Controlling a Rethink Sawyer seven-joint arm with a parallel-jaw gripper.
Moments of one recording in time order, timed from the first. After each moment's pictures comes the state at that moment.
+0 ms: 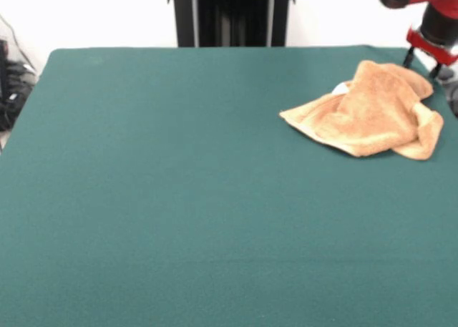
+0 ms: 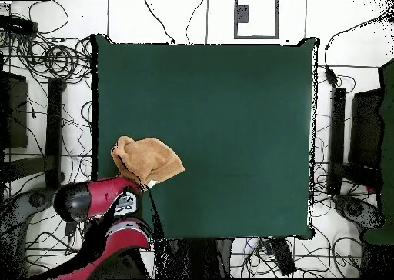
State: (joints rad) arm 0.29 -0.38 0.14 1.79 0.13 0.49 2.81
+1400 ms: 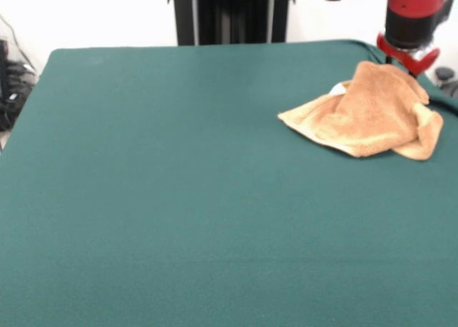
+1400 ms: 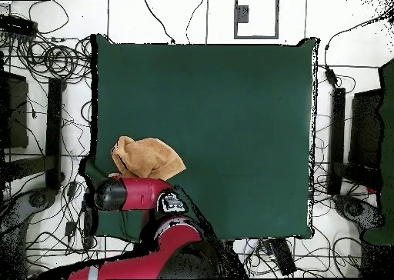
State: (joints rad) arm 0.08 -0.43 0.19 1.93 0.15 0.29 2.81
